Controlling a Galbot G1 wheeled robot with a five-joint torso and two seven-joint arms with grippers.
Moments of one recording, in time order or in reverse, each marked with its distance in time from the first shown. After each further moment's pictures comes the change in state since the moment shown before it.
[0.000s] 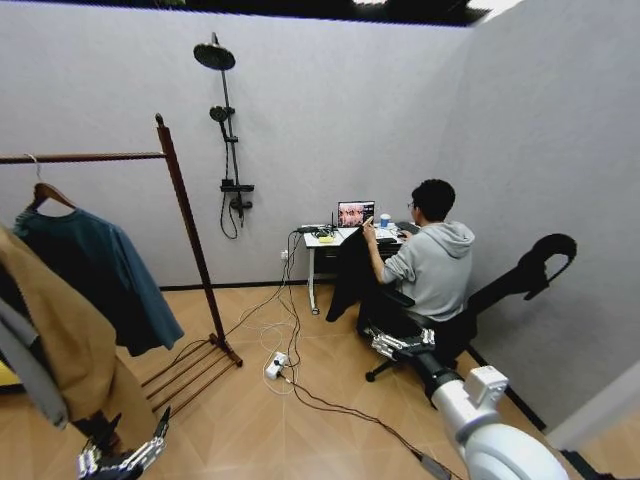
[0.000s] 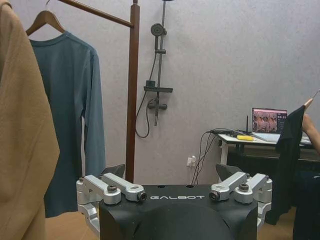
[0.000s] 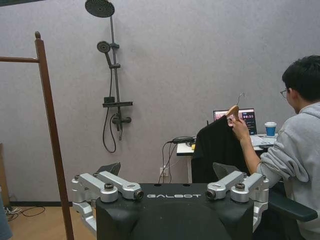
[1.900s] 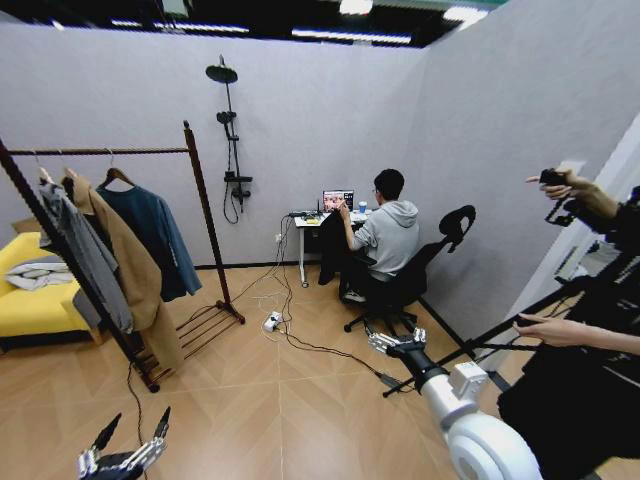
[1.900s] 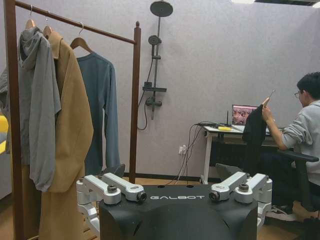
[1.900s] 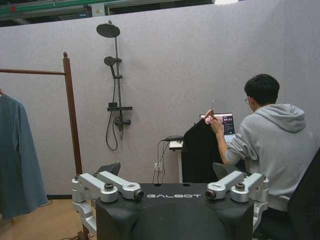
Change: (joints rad) left arm 0.000 0.000 0.000 0.000 0.000 0.000 0.000; right arm 0.064 0.026 -0.007 -0.118 -0.061 0.079 -0.067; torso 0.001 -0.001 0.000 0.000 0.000
